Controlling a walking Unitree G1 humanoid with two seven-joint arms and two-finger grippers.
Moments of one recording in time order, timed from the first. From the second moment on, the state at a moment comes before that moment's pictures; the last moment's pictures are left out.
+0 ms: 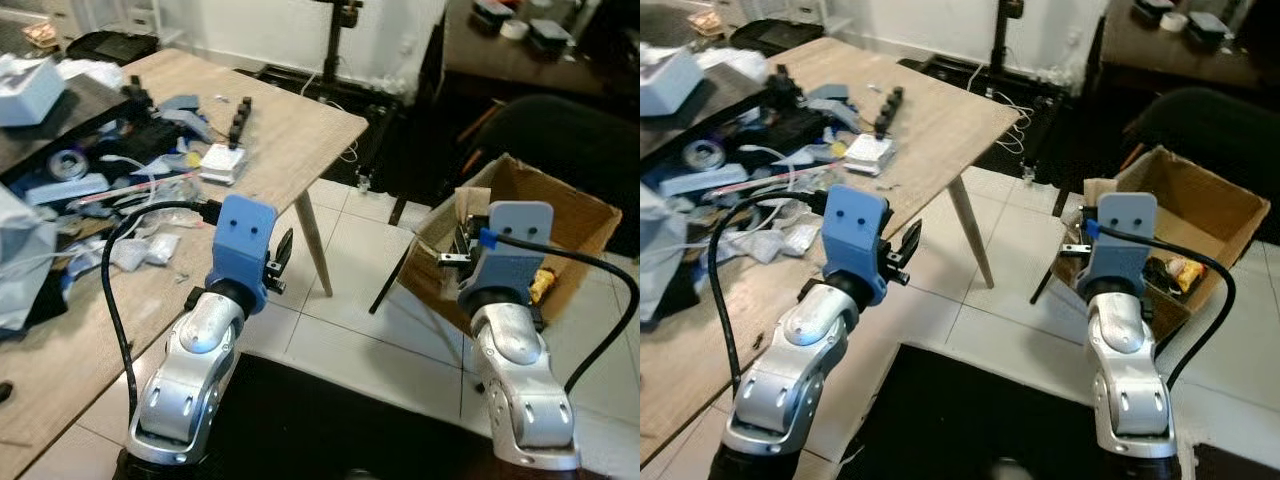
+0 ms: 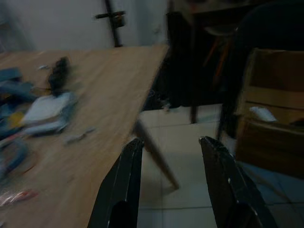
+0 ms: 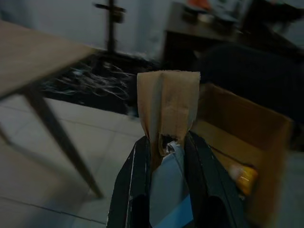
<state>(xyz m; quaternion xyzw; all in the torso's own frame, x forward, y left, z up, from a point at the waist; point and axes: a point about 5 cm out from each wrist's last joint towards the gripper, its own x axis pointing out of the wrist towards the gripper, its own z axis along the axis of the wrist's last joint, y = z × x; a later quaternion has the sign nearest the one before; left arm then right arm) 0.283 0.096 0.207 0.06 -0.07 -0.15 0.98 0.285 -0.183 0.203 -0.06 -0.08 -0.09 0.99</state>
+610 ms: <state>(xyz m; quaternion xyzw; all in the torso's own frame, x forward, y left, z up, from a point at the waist) 0.280 0.090 0.205 0.05 -0.06 -0.18 0.98 0.283 -0.189 0.202 -0.04 -0.08 -0.11 0.99</state>
